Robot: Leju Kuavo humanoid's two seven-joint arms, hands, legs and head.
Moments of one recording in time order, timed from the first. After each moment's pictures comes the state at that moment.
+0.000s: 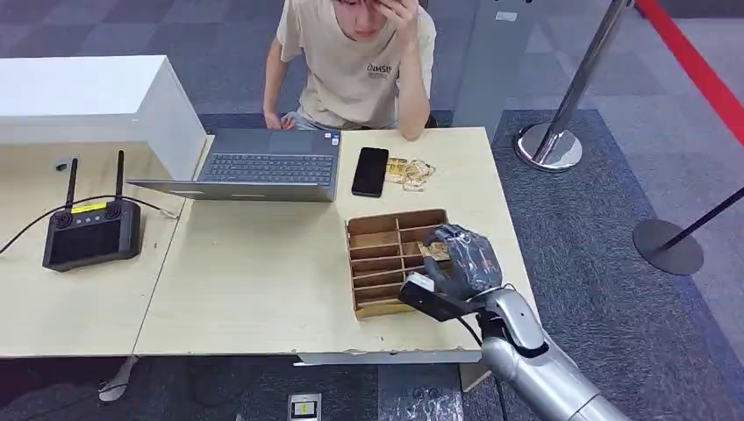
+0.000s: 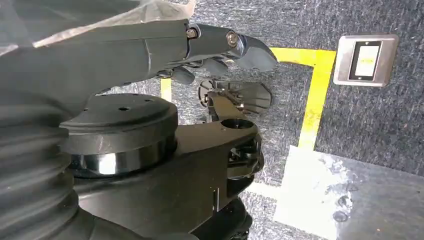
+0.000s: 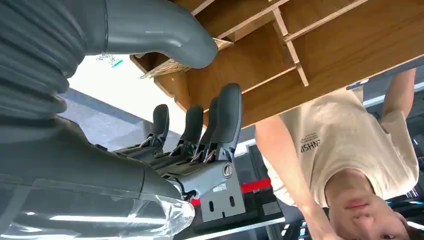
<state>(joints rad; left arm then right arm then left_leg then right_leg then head) -0.11 0.03 -1.04 -0.21 1.19 0.19 -0.12 -0.36 -0.32 0.66 -1.30 0.83 -0.55 0.15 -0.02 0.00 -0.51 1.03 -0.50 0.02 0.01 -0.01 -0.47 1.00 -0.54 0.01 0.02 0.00</state>
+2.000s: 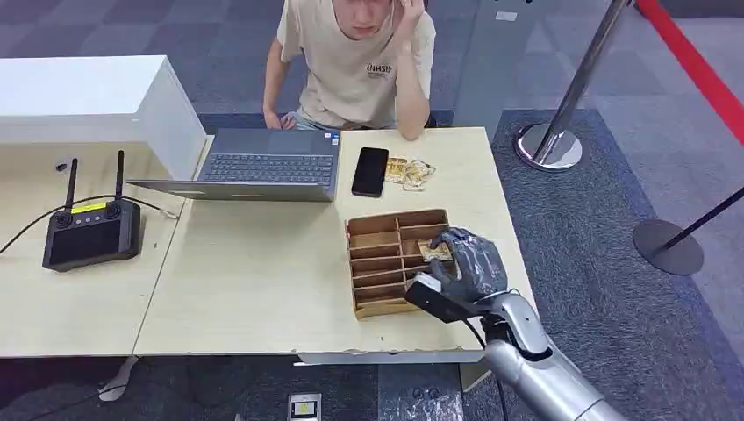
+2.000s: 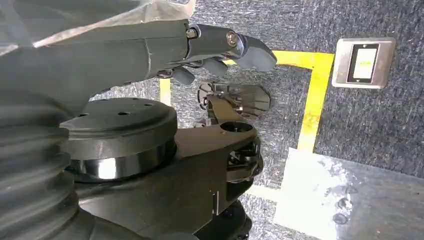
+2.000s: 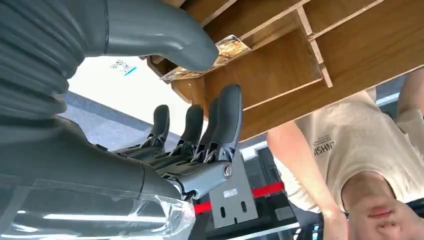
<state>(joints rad) -0.11 0.04 -1.04 -0.21 1.18 0.19 -0.13 -0.34 -0.32 0.63 -1.28 0.80 -0.57 0.14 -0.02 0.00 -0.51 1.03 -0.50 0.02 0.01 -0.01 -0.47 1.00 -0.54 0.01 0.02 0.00</state>
